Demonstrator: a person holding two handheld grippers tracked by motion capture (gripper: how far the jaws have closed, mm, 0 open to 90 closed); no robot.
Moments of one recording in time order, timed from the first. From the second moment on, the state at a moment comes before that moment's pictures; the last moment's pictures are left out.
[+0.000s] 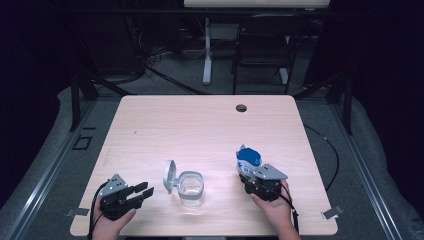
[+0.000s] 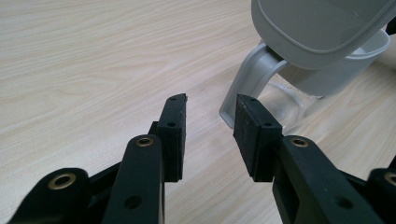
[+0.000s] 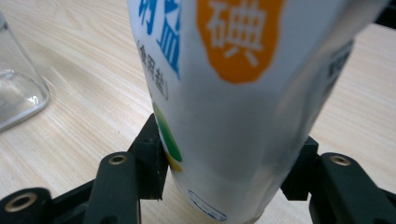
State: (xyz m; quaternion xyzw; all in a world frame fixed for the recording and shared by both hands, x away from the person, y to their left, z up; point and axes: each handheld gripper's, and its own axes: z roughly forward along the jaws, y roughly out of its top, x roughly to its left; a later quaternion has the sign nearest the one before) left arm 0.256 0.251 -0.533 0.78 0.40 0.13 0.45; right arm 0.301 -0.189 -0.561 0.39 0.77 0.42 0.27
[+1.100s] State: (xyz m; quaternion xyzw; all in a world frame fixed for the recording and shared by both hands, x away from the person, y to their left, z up) left arm 0.255 0.261 -0.533 0.76 0.43 0.22 0.44; right arm 0.293 -0.167 -0.504 0.29 0.79 0.39 0.36
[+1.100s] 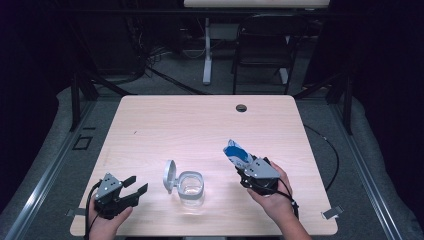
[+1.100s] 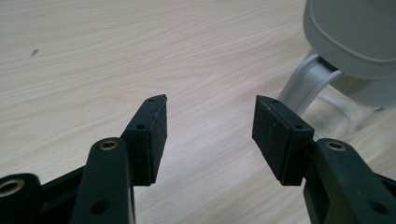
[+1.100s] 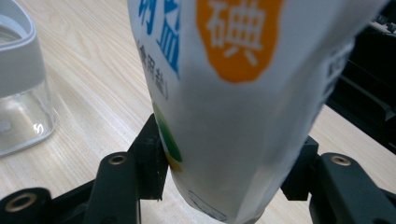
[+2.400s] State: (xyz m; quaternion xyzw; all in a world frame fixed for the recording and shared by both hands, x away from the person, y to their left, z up) left arm 0.251 0.265 -0.538 0.76 0.44 0.19 0.45; right arm 0.293 -0.133 -0.502 0.17 0.83 0.31 0.44
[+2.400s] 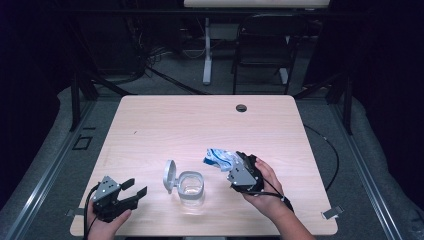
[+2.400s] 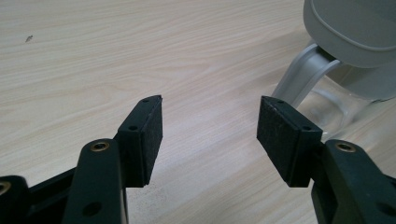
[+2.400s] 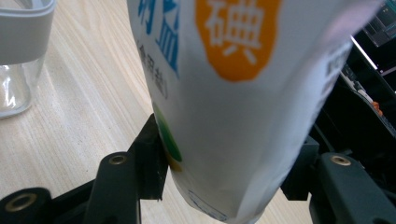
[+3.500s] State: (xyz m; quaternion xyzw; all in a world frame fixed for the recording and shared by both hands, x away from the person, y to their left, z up) left arm 0.249 0.266 -0.540 0.75 0.44 0.19 0.45; right arm 0.294 -0.118 -0.511 0.07 0.84 0.24 0.48
